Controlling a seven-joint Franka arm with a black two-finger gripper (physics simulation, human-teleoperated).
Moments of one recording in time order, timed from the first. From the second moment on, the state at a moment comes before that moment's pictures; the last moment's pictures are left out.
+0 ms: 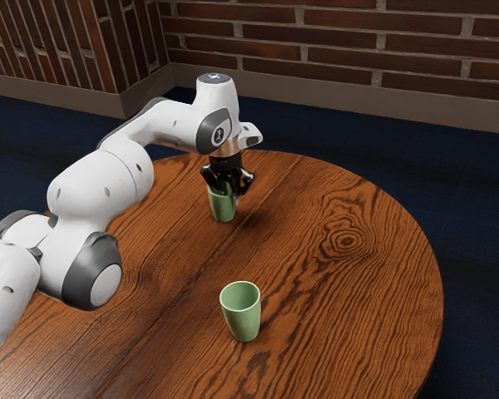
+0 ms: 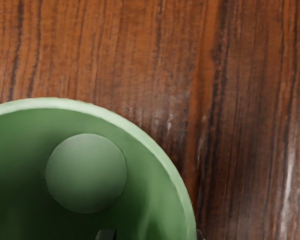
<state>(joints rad) -0.08 1.14 0.20 -0.59 -0.12 1.78 -0.11</state>
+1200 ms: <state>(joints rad) -0.10 0.99 0.17 -0.67 -0.06 1.68 -0.16</state>
